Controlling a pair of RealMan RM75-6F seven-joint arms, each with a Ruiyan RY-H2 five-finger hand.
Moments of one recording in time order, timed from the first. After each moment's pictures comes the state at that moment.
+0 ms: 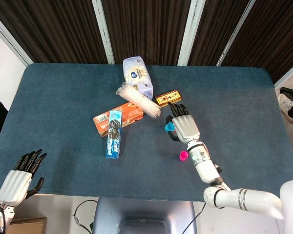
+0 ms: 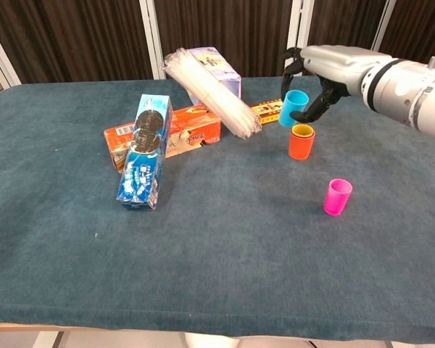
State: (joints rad) left arm -0.13 -1.15 0.04 -1.57 1.65 1.47 0.04; right arm 0.83 -1.54 0.25 -1.53 -0.86 1.07 -0.56
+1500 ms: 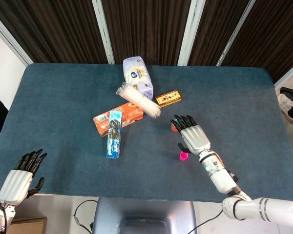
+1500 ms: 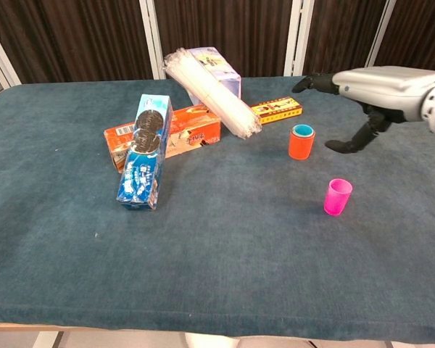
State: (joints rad) left arm -0.13 -1.16 0.04 -1.57 1.64 1.46 0.05; right arm 0.71 -1.35 0.10 -1.70 -1.08 1.05 -0.47
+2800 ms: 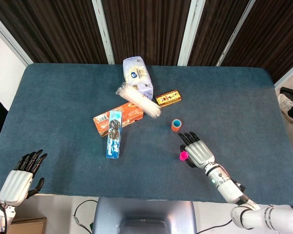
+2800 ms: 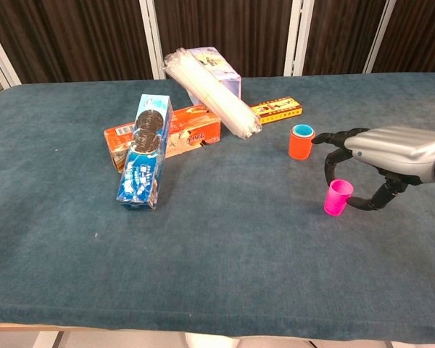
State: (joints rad) left arm -0.13 -1.16 0.05 -1.57 1.64 1.46 0.05; right arm 0.63 -1.43 0.02 -1.53 -1.21 0.95 -0.42
